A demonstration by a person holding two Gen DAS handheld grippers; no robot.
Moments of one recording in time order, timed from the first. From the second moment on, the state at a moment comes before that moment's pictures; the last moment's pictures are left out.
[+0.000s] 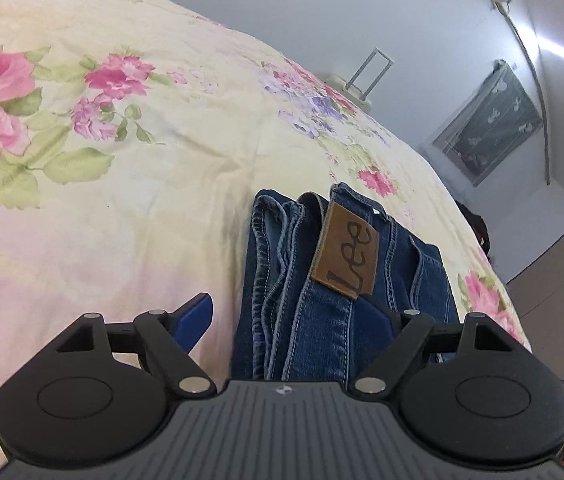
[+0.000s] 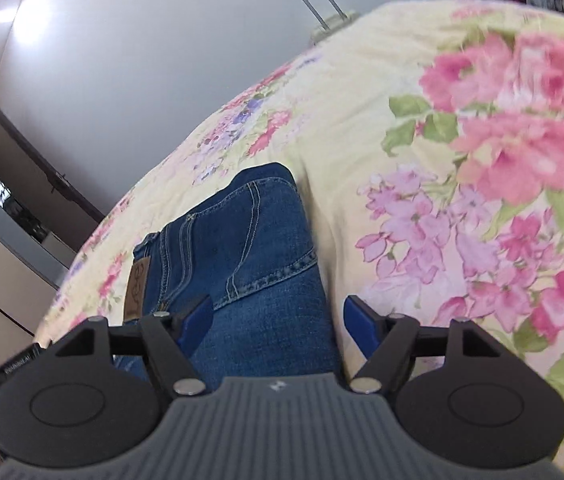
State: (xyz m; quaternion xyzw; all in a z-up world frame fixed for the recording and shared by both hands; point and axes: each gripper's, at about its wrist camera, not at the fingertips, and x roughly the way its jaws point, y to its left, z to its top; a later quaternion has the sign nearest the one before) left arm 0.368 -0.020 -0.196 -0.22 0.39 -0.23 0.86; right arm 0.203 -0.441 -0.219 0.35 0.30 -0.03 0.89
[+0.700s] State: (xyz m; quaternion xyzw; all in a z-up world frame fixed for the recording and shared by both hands) left arm 0.415 -0.059 -0.221 -0.19 0.42 -0.28 0.84; right arm 0.298 -0.479 -0.267 0.43 0.32 0.06 0.84
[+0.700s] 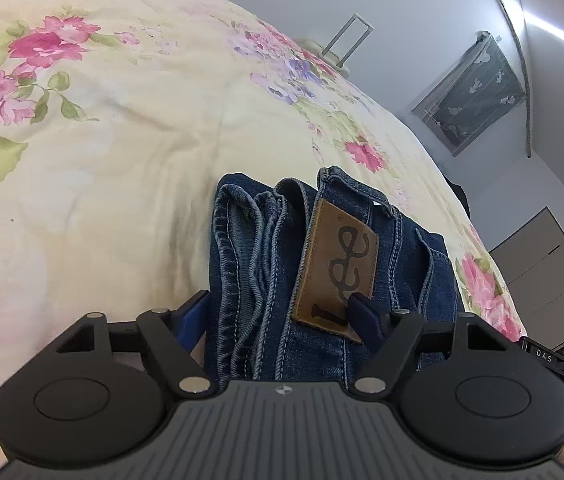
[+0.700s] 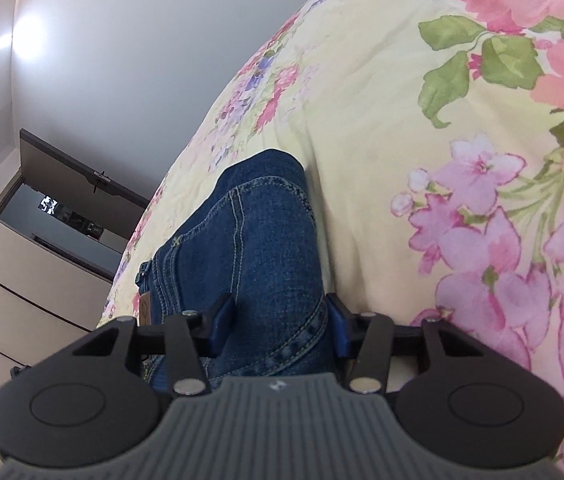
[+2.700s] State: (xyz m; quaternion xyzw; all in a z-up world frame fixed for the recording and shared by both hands) left arm 0.393 0.213 -0.059 -0.11 0.43 -0.17 0.88; right arm 0.332 -0.159 -0.109 0.37 0.37 0.23 0.82
